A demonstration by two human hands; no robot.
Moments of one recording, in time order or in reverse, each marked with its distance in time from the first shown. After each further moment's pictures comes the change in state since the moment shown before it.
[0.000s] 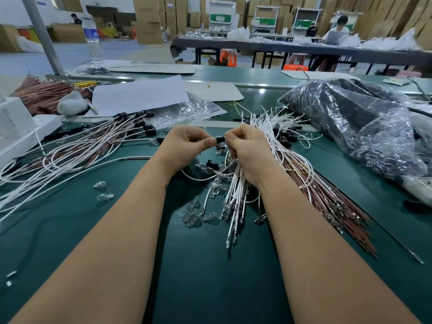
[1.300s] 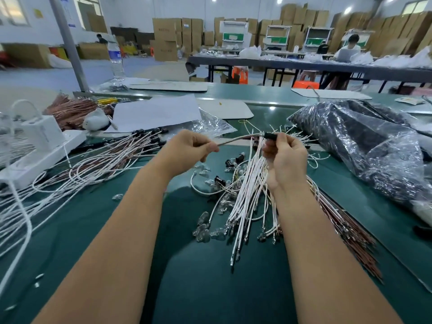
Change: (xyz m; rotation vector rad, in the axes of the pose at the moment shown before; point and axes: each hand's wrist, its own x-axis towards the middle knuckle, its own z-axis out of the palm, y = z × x) left_hand -0.003 0.028 -0.024 0.202 -0.049 -0.020; right_hand -0.002 -0.018 -0.027 0.542 0.368 -0.009
